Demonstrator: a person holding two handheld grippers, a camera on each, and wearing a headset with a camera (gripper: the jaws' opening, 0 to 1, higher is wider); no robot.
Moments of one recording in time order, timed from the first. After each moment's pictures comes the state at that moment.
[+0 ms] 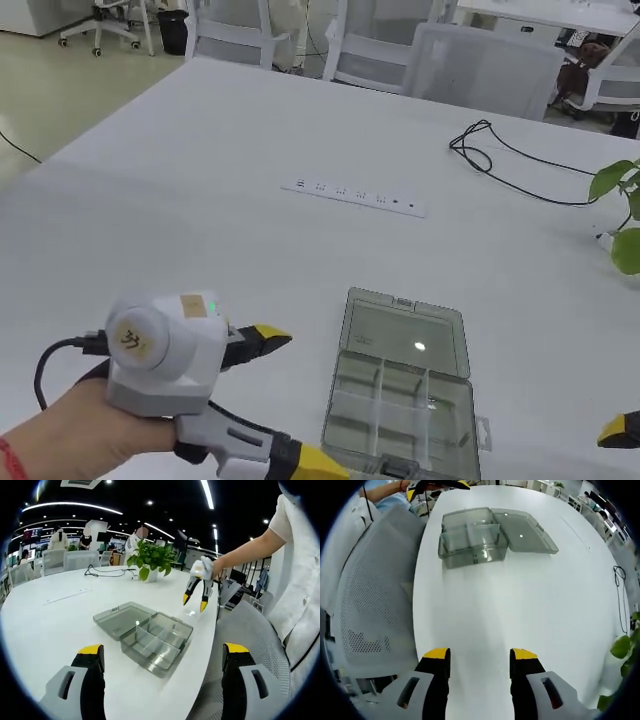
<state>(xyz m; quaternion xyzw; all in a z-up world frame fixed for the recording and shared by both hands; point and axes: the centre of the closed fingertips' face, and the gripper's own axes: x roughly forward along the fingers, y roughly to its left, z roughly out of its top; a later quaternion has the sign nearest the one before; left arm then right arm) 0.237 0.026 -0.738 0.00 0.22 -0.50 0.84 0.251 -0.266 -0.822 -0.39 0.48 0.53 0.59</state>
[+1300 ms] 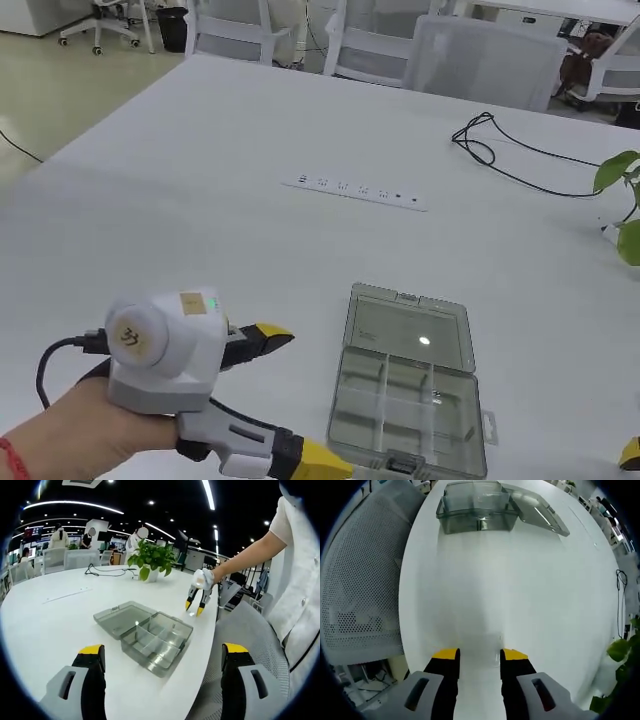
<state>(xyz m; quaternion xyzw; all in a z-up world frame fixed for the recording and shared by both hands) 0.238 0.029 -0.738 -0.01 0.22 -0.50 0.84 0.260 -0.300 -0.854 -0.45 0.48 0.51 0.56</state>
